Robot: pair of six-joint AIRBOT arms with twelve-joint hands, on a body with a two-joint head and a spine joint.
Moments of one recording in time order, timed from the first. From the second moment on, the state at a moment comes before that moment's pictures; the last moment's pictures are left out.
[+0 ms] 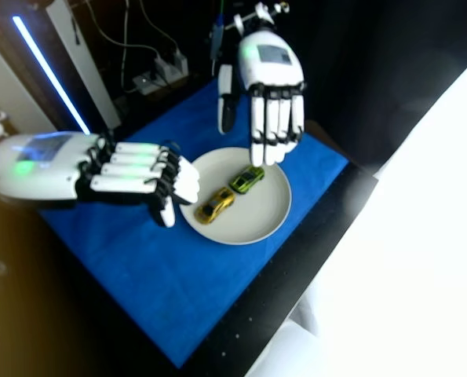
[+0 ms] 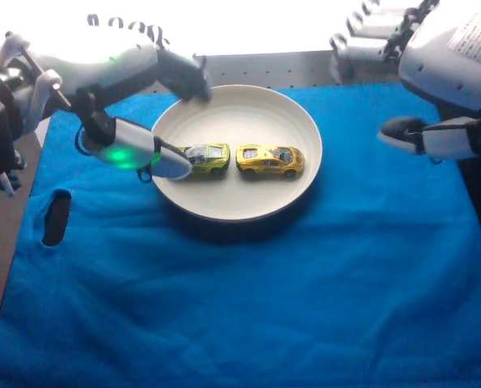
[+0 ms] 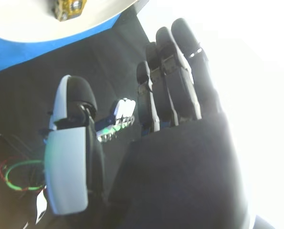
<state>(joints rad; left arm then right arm) 0.54 -1.01 1.17 0.00 -0.38 1.08 -0.59 -0.93 1.05 -0.15 0.58 -1.23</state>
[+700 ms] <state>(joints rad) 0.48 -1.09 1.23 0.01 -0.36 1.08 -0.59 -0.93 1.05 -0.14 0.58 -1.23</state>
